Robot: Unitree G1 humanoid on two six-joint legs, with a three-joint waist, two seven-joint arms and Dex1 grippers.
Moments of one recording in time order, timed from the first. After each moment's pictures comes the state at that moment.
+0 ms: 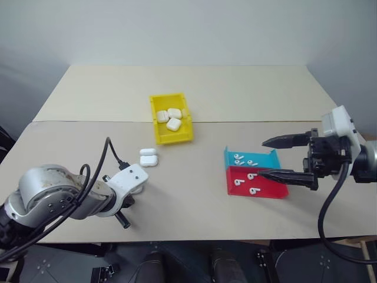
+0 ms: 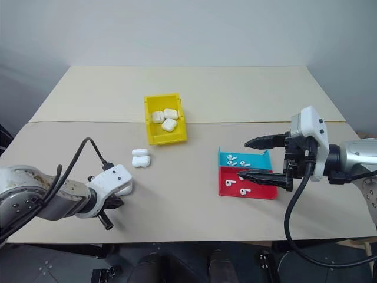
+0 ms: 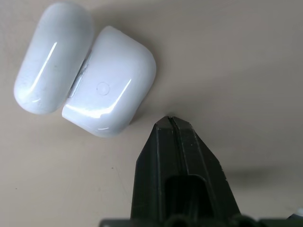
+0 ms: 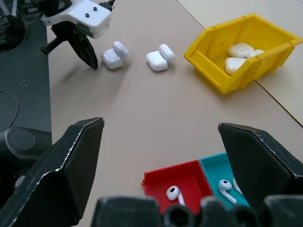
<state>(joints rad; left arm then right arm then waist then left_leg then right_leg) -0.51 1.07 -0.24 -0.60 -1.26 1.59 0.16 -0.30 -1.06 -0.29 -0.38 0.80 0.69 1.17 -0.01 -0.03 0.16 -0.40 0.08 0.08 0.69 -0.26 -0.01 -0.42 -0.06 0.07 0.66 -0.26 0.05</state>
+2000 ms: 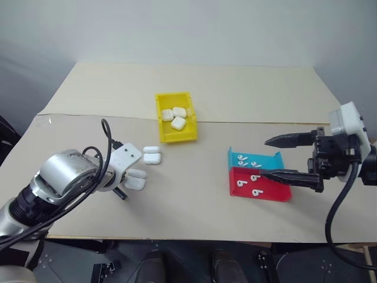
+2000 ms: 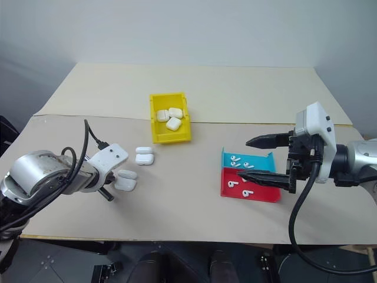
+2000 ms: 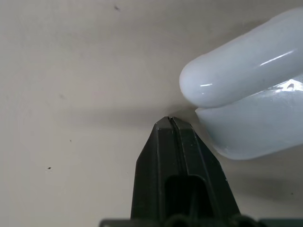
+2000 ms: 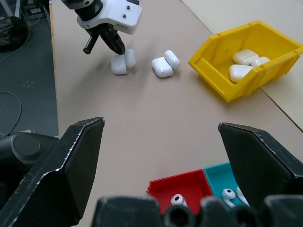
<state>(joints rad) -0.70 0.96 -0.39 -0.41 -0.75 1.61 -0.05 -0.28 -1.09 -0.36 -0.46 0.89 0.77 1.10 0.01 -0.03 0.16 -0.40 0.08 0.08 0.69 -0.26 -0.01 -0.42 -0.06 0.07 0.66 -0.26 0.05</state>
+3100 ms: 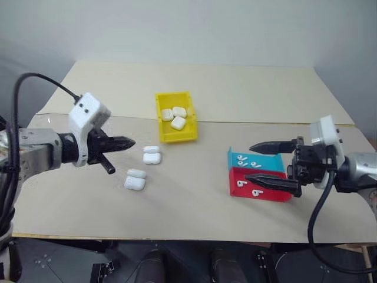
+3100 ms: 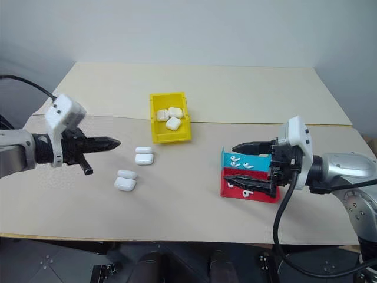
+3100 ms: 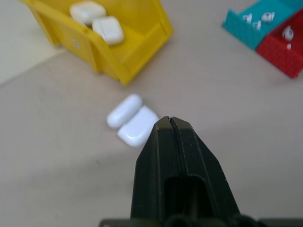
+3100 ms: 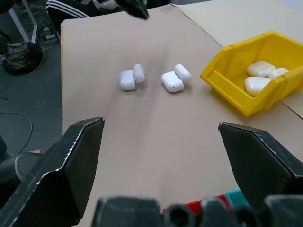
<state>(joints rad) -0.54 1.09 0.16 -0.44 -0.85 1.25 -0.69 -0.26 -0.94 -0.28 -0.49 0.85 0.71 1.06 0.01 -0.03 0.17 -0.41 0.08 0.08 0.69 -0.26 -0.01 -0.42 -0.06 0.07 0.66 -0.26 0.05</state>
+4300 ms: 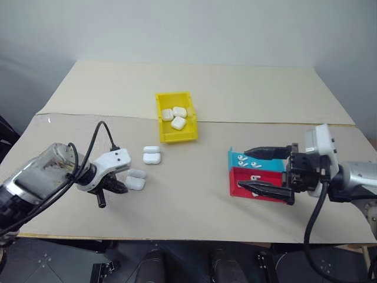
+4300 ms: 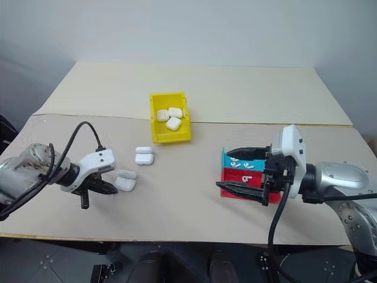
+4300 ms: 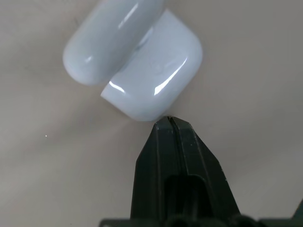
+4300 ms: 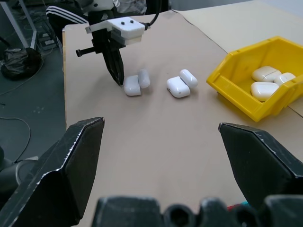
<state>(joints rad) -0.63 1.20 -0.52 -0.18 -0.31 0.87 -1.17 -0.18 -0.89 -0.30 -0.59 0.88 0.71 0.98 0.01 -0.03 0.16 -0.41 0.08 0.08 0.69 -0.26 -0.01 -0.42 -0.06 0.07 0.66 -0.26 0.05</state>
